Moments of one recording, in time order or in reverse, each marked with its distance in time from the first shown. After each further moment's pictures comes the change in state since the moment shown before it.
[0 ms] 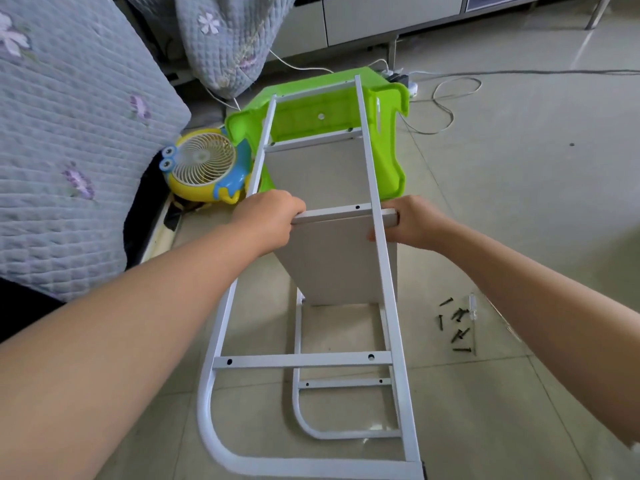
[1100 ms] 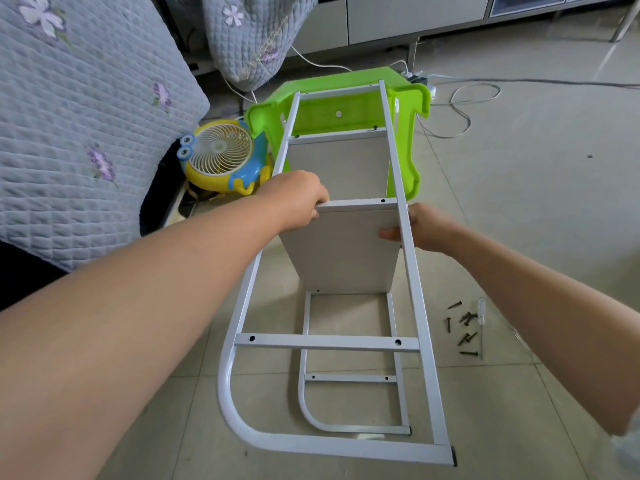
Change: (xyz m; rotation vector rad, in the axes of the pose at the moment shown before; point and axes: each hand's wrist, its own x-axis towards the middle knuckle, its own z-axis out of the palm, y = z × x) left_hand 0.008 -0.001 -0.014 0.057 -0.055 0.114; right_hand 0.000 -0.010 0.009 0.195 -0.087 0.207
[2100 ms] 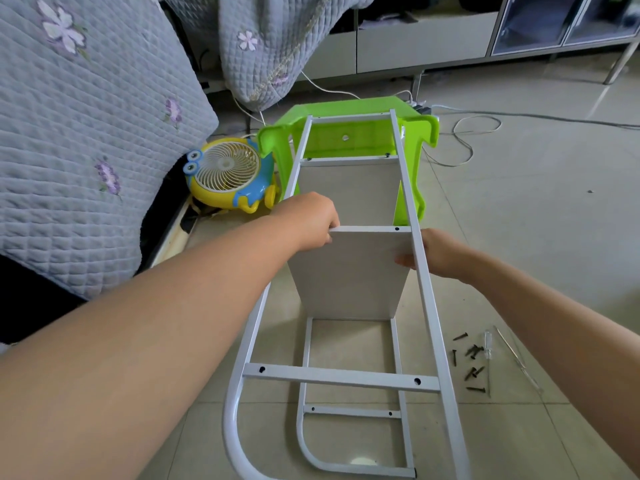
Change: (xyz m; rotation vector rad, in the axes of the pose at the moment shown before) left_hand 0.006 -0.005 -0.002 -0.161 -0.044 -0.082; right_hand -0.001 -0.011 -0.008 -0.037 -0.057 -0.042
